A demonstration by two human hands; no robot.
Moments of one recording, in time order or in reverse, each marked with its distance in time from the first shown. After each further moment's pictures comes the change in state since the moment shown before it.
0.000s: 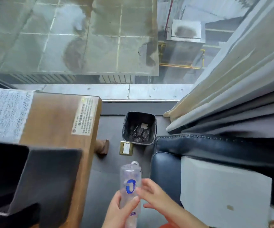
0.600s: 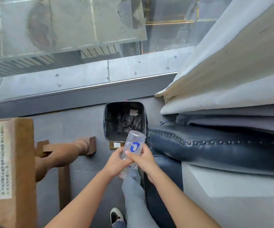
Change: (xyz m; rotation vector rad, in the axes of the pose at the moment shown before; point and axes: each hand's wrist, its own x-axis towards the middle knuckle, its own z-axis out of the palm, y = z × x) left_hand 0.292 0.060 0.070 0.536 -0.155 -0.064; right_hand 0.235 -0.010 -0.124 0.400 0.337 0.011
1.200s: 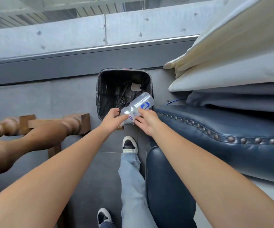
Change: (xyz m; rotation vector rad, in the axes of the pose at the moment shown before) left_hand 0.159 -0.041 -0.007 -0.047 0.108 -0.097; right_hand 0.181 0.028 -0.010 0.410 0.025 0.302
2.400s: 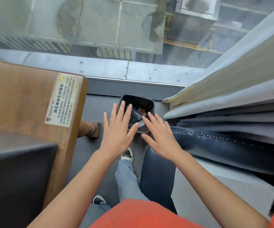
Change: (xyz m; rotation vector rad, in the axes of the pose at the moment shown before) left_hand -0.283 0.048 -0.056 0.693 0.451 0.610; right_hand -0.292 0.007 0.007 -1.758 -0.018 -0.968
